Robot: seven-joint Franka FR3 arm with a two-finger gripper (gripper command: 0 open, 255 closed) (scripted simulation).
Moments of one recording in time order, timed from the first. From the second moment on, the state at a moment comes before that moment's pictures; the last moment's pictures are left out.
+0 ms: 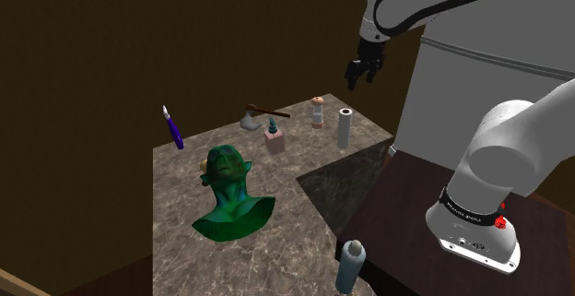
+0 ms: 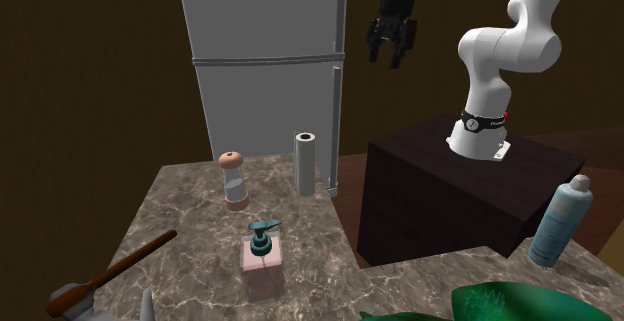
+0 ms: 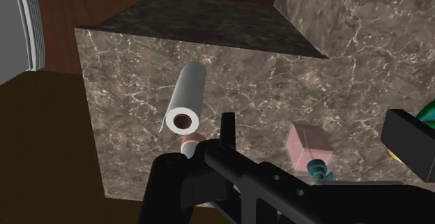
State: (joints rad) arm -0.06 -0.59 -0.20 -2.56 -0.10 2.13 0.05
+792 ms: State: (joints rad) arm -0.07 -0.17 -0.36 -2.53 -0.05 2.54 -0.09
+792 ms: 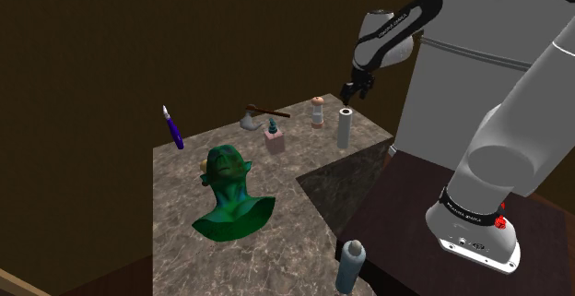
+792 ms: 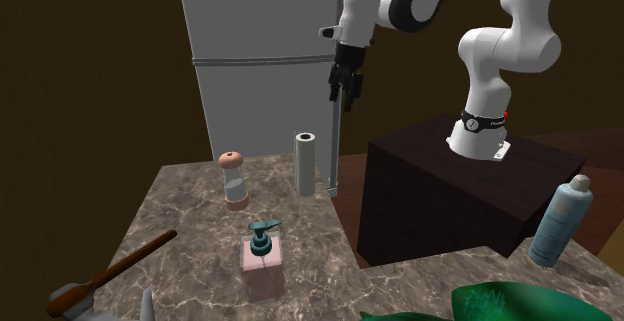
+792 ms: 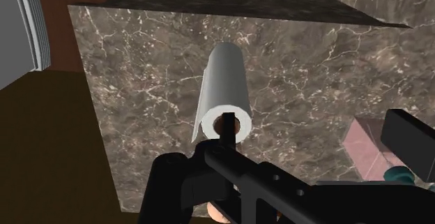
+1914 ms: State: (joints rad) arm -0.16 0.30 -0.31 -2.35 0.35 2.82 -0.42
